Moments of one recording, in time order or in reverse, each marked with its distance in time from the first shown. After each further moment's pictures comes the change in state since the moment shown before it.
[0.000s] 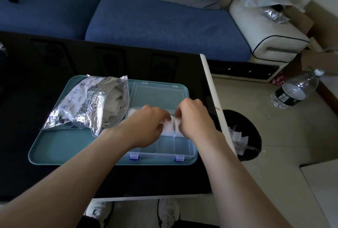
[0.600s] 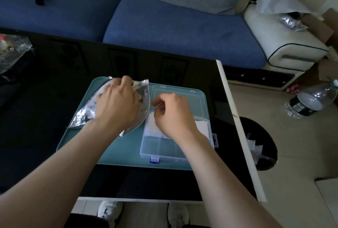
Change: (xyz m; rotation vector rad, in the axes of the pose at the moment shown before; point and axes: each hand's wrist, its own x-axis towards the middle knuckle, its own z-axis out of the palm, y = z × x) left_hand -0.035 -0.070 -0.046 0.085 0.577 -0.486; right_hand 0.017 -0.087 0.035 0.390 0.133 -0.197
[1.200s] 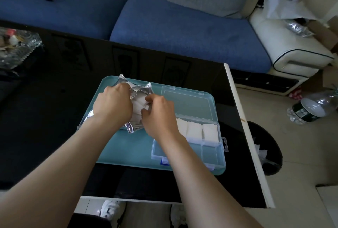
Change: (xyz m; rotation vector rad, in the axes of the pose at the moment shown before) left_hand 0.014 -0.041 -0.005 0.036 -0.123 -0.098; right_hand 0.018 -0.029 0.066 0.048 0.005 0.029
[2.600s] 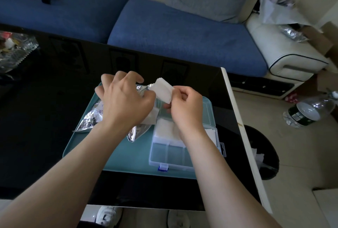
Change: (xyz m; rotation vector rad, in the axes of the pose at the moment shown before) left_hand -0.011 0.045 -0.016 -0.302 0.220 -0.004; right_hand 0.015 0.016 -0.052 0.586 0.287 0.261
